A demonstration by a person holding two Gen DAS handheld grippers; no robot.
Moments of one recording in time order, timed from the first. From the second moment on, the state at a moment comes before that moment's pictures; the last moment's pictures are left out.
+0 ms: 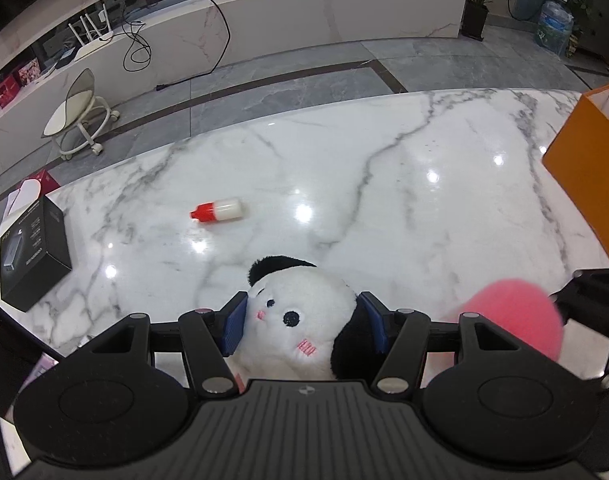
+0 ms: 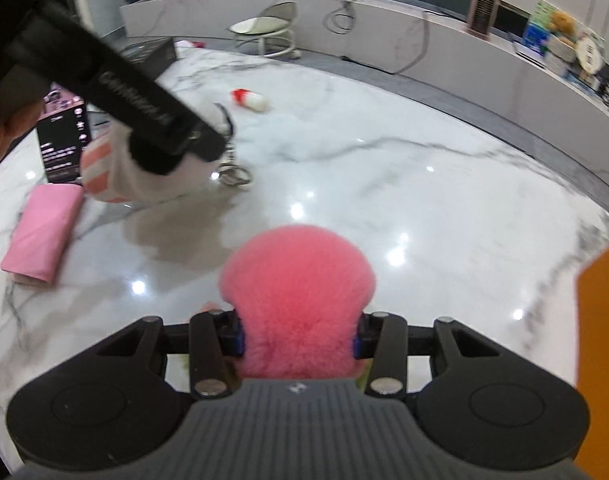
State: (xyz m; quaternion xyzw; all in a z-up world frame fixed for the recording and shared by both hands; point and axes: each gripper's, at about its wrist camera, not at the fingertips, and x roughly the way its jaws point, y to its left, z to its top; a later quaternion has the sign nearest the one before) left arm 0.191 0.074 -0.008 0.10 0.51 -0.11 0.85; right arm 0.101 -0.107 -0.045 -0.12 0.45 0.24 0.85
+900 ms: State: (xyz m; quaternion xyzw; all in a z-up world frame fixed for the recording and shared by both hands) left arm 0.140 0.028 -0.032 0.09 0.50 -0.15 0.85; right arm 0.092 -0.136 -0.061 -0.09 0.46 0.19 0.86
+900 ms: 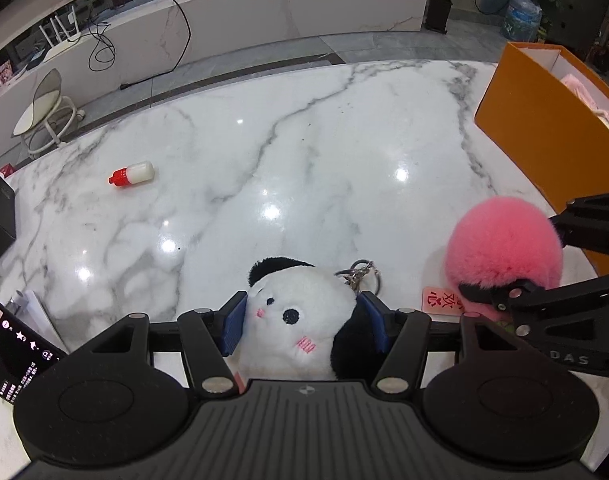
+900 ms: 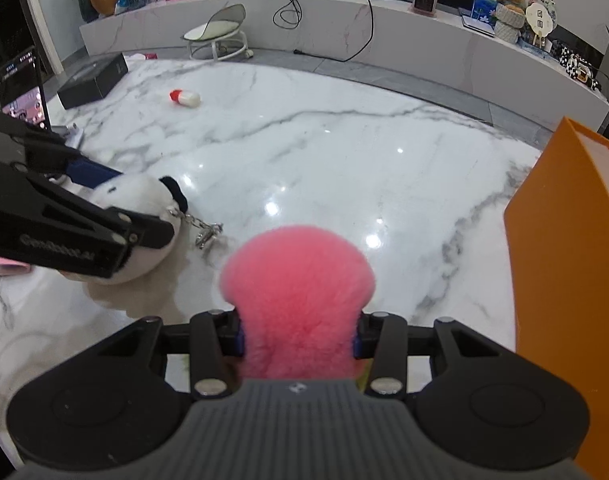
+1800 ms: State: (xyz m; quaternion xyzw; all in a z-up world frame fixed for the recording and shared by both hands) left arm 0.140 0.028 -0.043 0.11 0.53 -0.12 0.83; right arm 0.095 -0.131 -0.065 -0.09 0.47 0.19 0.86
